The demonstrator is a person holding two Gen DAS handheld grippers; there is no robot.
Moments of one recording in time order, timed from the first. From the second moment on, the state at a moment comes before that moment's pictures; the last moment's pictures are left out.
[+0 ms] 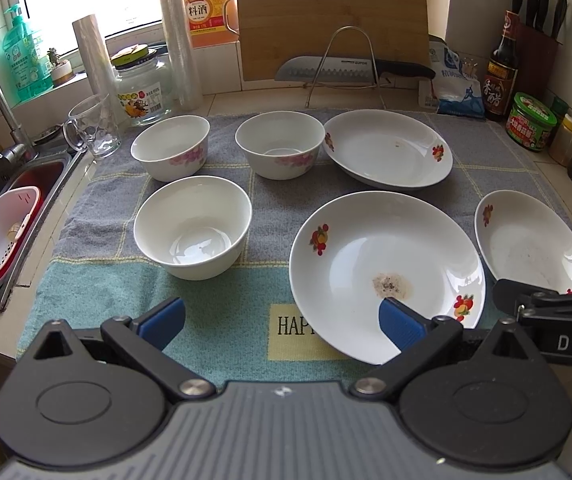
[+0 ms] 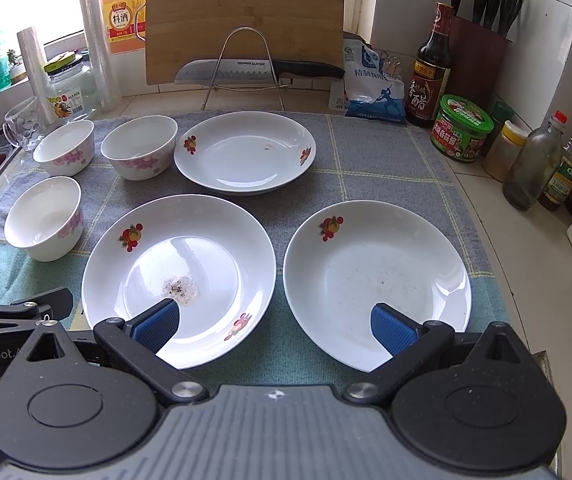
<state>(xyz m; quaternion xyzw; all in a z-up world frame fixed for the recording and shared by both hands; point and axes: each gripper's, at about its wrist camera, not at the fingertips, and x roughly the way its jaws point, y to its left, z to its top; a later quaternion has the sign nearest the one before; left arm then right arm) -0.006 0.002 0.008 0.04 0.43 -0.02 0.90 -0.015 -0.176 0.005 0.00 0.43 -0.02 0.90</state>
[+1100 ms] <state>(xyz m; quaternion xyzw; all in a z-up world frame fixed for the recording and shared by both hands) -0.001 0.001 0.011 0.04 0.43 -0.02 0.90 -0.015 -0.174 0.008 0.00 0.43 -0.02 0.90</state>
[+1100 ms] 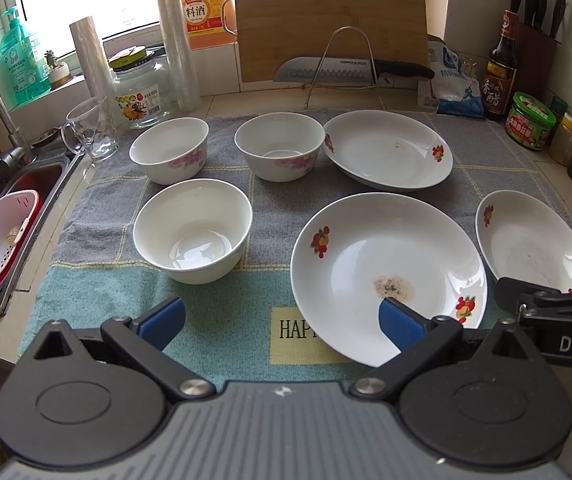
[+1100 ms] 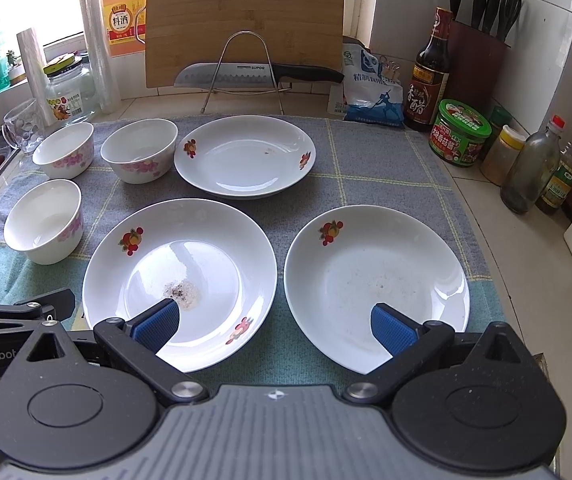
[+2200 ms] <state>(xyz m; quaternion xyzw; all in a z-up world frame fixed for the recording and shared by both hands) 0.025 0.022 0.009 0.08 0.40 -0.11 0.91 -0.014 -0.148 0.015 0.00 0.40 -0.07 0.91</state>
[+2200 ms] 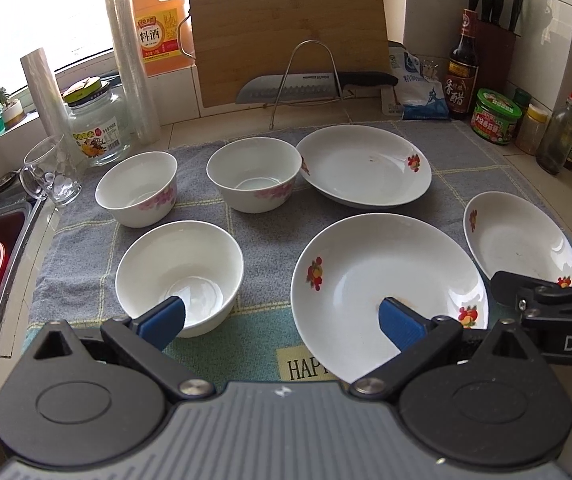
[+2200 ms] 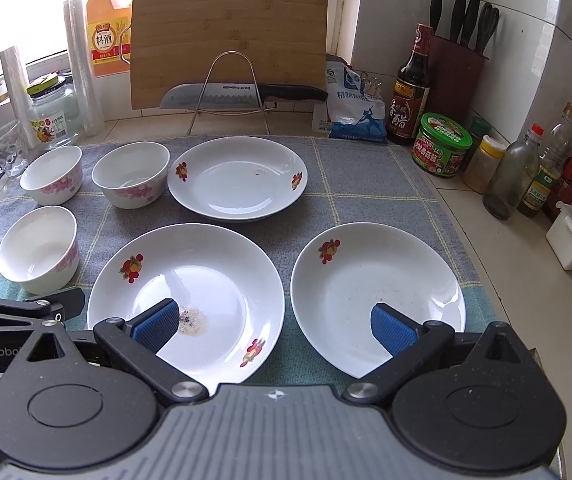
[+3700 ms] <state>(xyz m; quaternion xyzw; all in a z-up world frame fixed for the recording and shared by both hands) 0.088 -0.095 -0.001 0.08 0.36 -0.30 0.88 -0.026 -0.272 -0.084 0.01 0.44 -0.04 0.90</state>
